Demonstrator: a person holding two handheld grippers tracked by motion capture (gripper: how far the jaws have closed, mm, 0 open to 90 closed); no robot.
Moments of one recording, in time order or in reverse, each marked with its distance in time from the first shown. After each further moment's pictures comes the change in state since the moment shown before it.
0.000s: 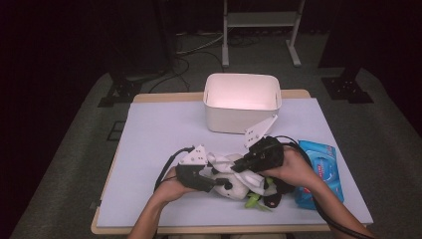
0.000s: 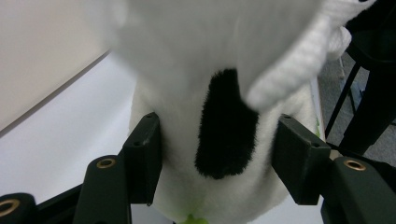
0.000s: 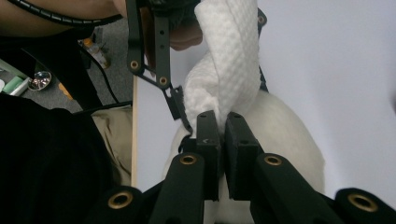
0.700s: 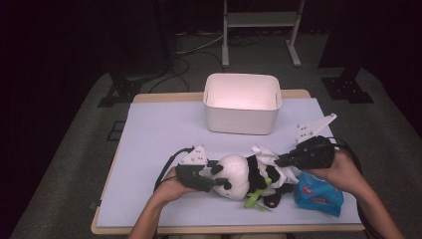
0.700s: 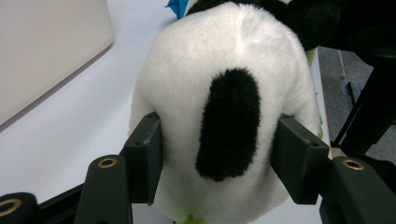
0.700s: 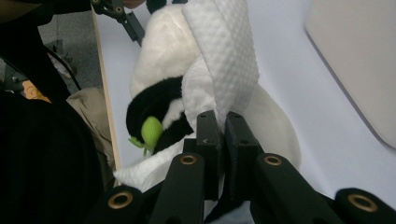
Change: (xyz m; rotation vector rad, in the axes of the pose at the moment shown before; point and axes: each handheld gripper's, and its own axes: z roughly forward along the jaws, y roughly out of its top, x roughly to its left) left arm 0.002 -0.005 0.003 -0.002 0.003 -0.007; right arm -0.007 -0.075 -0.078 -0.023 -0.151 0.139
